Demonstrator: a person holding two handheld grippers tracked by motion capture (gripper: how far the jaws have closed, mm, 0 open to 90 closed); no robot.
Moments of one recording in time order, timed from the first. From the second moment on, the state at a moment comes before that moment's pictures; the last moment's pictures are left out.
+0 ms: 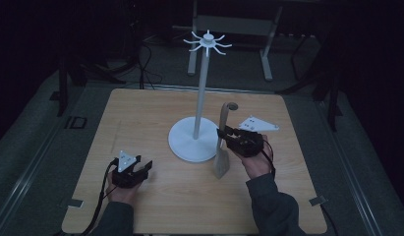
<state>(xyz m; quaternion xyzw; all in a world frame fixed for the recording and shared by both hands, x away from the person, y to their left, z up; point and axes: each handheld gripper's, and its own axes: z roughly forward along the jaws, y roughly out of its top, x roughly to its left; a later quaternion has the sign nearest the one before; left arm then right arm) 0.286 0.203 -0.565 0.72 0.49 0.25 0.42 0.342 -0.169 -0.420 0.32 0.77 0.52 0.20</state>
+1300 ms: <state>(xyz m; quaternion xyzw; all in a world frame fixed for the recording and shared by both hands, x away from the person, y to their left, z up) 0.286 0.204 -0.565 0.72 0.49 0.25 0.42 0.354 -0.164 -0.389 0.31 0.76 0.53 0.21</state>
